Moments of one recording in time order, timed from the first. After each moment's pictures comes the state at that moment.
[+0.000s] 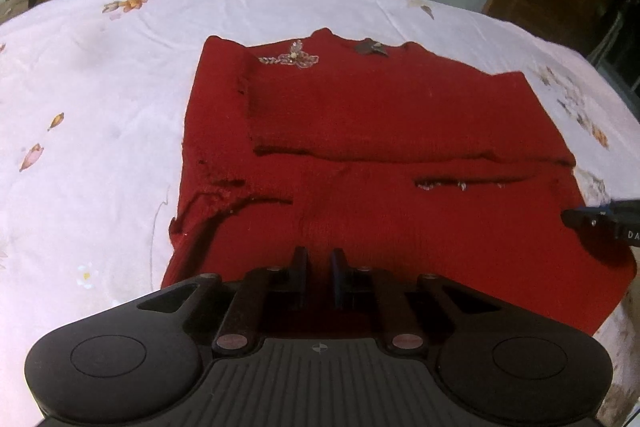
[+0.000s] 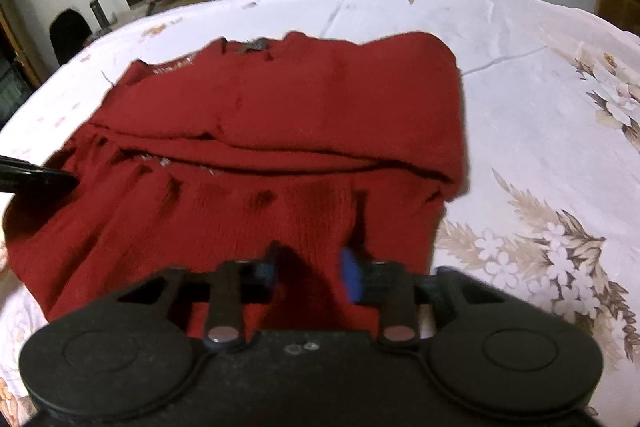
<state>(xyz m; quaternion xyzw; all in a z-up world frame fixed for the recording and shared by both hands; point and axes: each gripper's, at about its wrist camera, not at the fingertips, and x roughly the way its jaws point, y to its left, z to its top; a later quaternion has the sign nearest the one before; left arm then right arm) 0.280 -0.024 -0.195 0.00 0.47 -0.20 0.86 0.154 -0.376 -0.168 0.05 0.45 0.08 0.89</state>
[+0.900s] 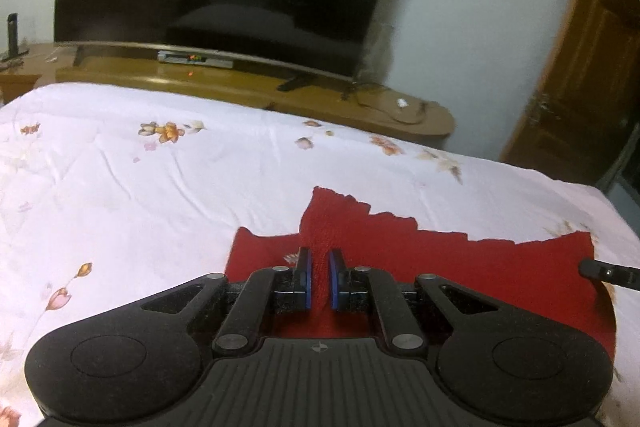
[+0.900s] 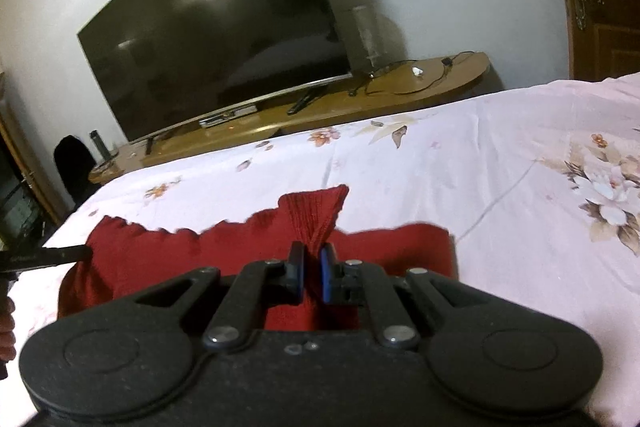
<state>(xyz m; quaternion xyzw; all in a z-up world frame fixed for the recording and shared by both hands) 0.358 -0.017 -0.128 -0.08 0.33 -0.13 0.93 0.225 -0.408 -0.092 0.14 0.30 0.05 0.94</state>
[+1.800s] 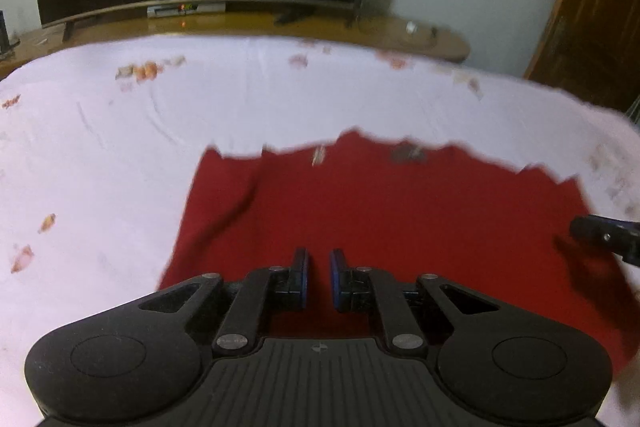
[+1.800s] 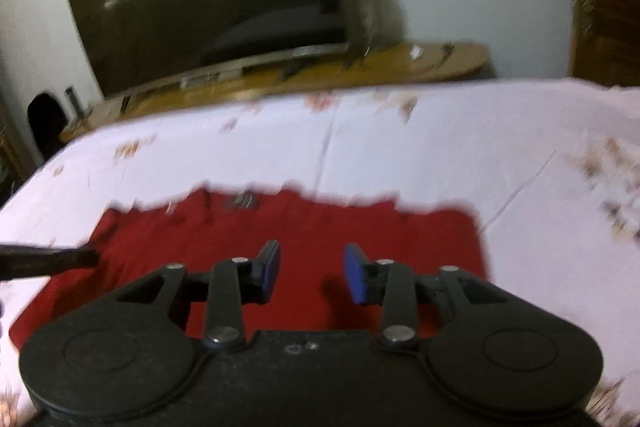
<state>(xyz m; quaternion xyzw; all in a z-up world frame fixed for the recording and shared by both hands) 0.368 -0.070 -0.189 -0.01 0.41 -0.12 0.90 0.244 -0.351 -0.137 0.07 0.35 0.03 0.93</state>
